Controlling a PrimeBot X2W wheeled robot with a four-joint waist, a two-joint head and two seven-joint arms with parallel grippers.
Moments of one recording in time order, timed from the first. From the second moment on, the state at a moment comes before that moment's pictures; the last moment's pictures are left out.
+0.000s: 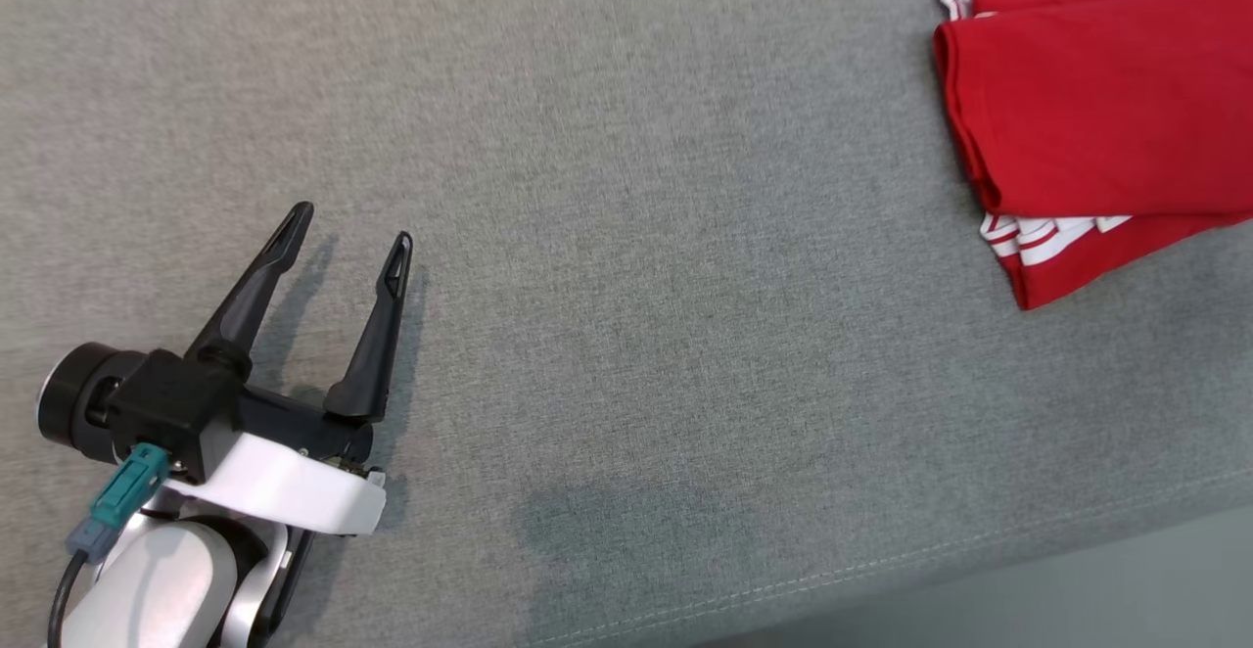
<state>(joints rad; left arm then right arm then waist) -0.27 0.52 -0.44 -0.21 -0.47 0.22 -0.10 -0.64 -0.37 -0.22 0.56 0.17 0.13 -0.25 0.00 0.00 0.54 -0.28</state>
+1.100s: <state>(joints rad) -0.04 0.42 -0.44 -0.05 -0.57 0.25 -0.21 0.08 -0.07 -0.15 -0.01 0.06 0.13 -0.25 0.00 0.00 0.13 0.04</state>
